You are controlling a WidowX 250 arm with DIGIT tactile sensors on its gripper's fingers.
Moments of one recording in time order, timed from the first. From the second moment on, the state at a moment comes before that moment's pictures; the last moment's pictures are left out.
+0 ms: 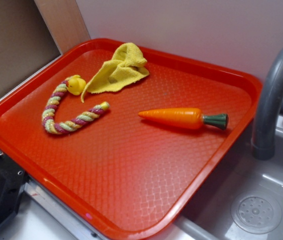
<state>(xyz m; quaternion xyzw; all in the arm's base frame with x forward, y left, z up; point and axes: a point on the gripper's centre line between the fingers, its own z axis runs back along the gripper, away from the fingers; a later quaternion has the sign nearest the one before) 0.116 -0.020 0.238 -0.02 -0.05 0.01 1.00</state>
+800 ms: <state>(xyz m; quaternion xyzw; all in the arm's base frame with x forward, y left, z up) 0.191 -0.045 0.209 -0.05 -0.11 -0.25 0.96</state>
